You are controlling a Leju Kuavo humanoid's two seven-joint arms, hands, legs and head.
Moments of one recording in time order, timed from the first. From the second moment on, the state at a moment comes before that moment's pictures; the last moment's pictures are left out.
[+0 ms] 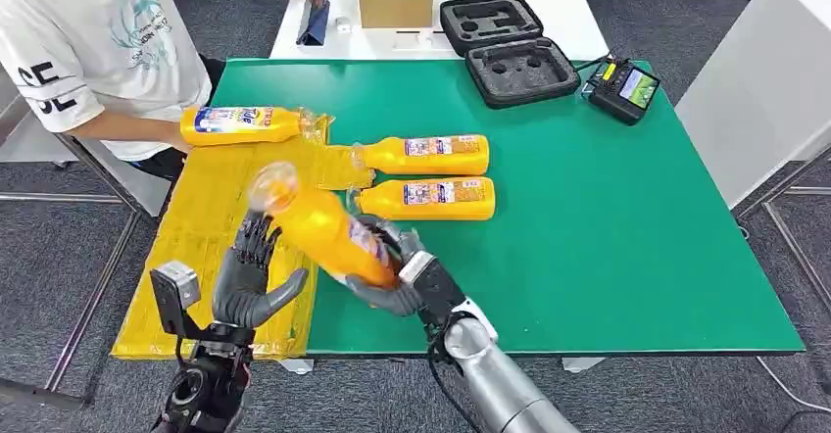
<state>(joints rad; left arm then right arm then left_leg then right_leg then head) -0.04 -0.08 -0.14 -1.50 0.27 0.01 -0.50 -0.38 0.25 0.32 -0.87 0.15 -0.03 -0.70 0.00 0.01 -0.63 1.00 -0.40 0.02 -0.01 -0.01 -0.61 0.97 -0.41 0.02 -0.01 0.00</state>
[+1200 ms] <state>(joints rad) -0.15 0.01 -0.35 -1.40 0.04 0.02 -0.44 -0.42 0.25 0.41 -0.73 0.08 -0.05 -0.68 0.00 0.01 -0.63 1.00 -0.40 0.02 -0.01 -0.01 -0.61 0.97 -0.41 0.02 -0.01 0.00</state>
